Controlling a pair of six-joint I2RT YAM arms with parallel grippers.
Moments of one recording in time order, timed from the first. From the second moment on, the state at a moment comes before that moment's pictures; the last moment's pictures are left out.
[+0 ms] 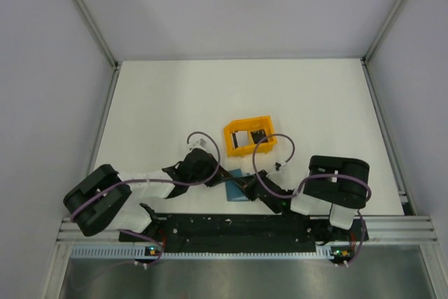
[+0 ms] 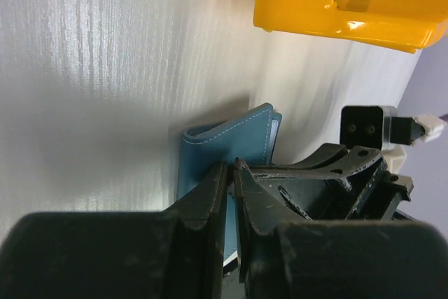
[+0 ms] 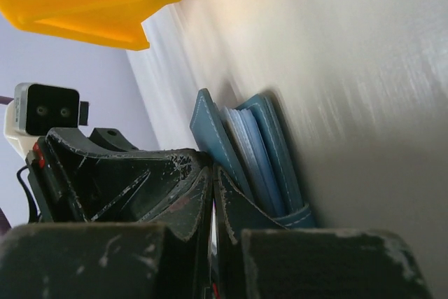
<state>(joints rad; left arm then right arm) -0.81 1.35 0.35 0.32 0.09 -1.26 1.27 1.78 0.26 0.96 0.58 1.82</state>
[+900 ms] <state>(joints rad) -0.83 1.35 0.39 0.22 0.19 -1.15 1.11 1.89 0.14 1.34 0.13 1.72</state>
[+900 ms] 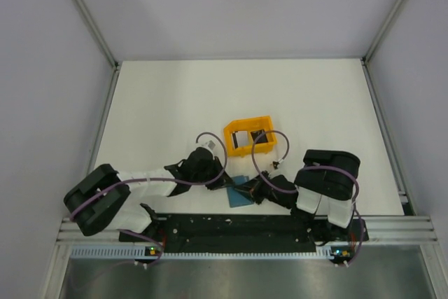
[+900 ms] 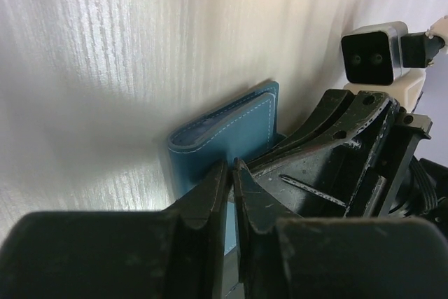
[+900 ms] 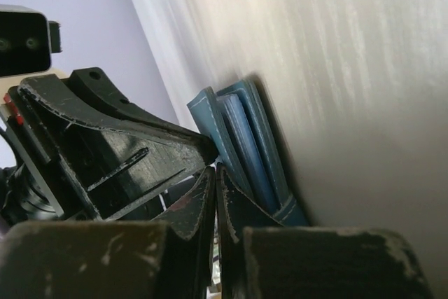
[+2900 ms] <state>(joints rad) -0.86 1.28 0.34 0.12 0.27 -1.12 1.17 1.35 0.60 -0.29 0.15 1.22</state>
